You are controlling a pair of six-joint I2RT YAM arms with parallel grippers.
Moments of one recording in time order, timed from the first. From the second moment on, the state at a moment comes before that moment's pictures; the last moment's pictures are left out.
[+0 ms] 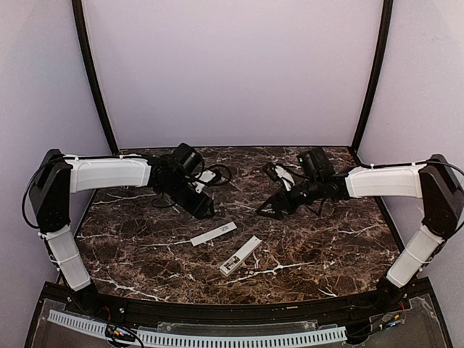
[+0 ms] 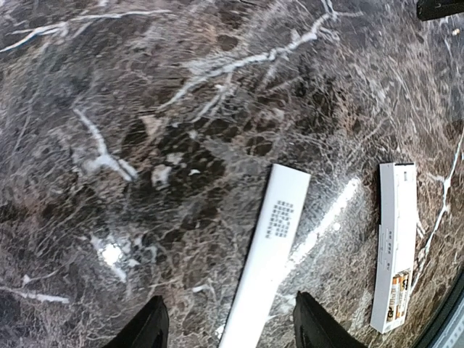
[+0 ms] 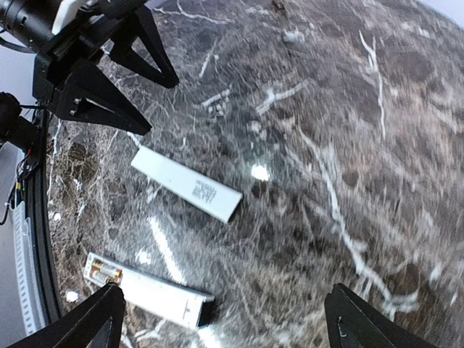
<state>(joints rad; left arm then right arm) -0.72 1.81 1.32 -0.60 0.17 0.00 0.62 1.59 0.95 -0.15 -0.55 0.00</state>
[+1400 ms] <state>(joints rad) -0.58 1.47 0.94 -0.30 0.25 -0.27 0.86 2.32 1.79 -0.66 -0.41 -0.80</state>
